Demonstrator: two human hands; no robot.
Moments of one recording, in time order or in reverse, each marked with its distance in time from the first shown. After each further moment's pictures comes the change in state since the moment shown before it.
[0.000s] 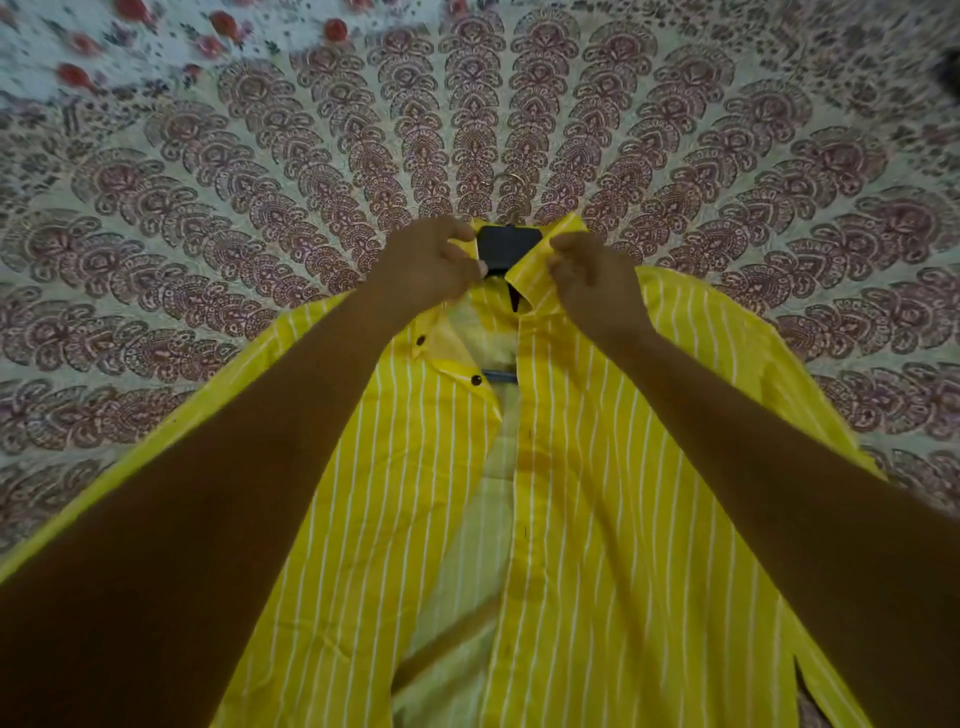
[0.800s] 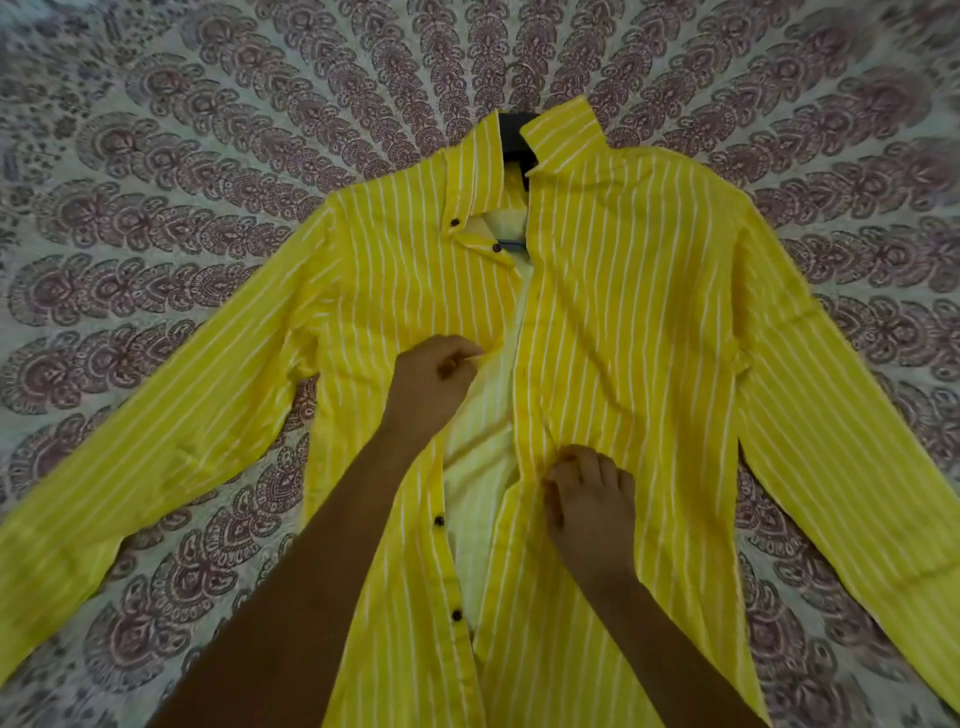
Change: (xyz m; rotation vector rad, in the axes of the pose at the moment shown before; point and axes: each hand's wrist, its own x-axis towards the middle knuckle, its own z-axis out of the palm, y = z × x) left_hand -0.223 -0.079 0.046 0.036 0.124 0.041; right_hand -0.348 0.020 0.034 -0.727 -0.127 0.008
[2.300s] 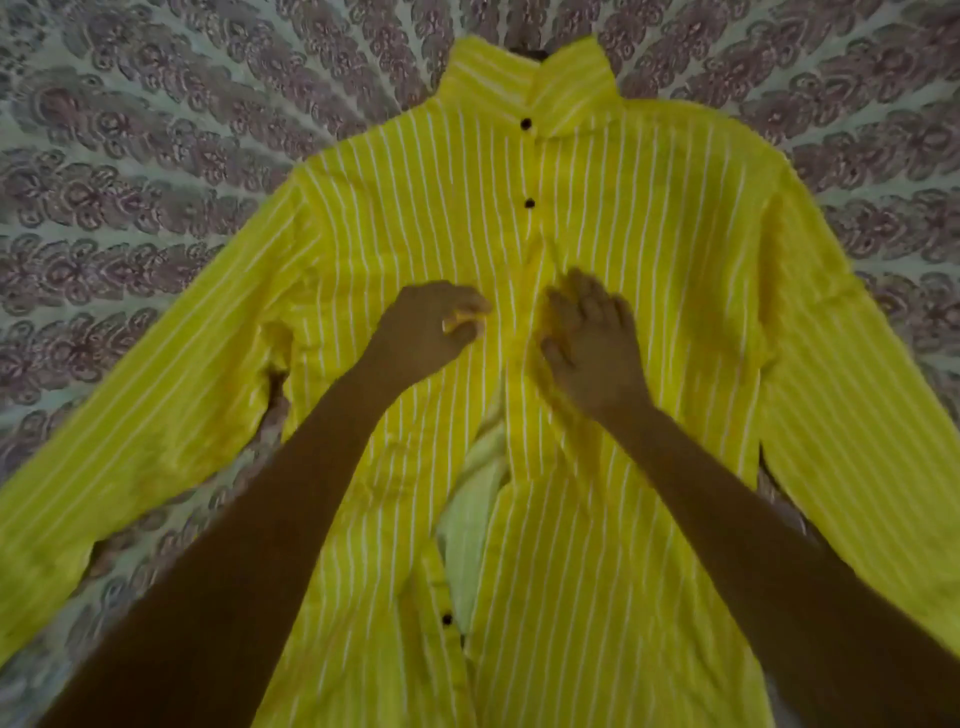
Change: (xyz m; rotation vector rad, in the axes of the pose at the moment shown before) left_hand 0.061 -0.003 0.001 0.282 -0.273 0.171; right_hand 0.149 0.023 -0.014 0.168 -0.151 -0.089
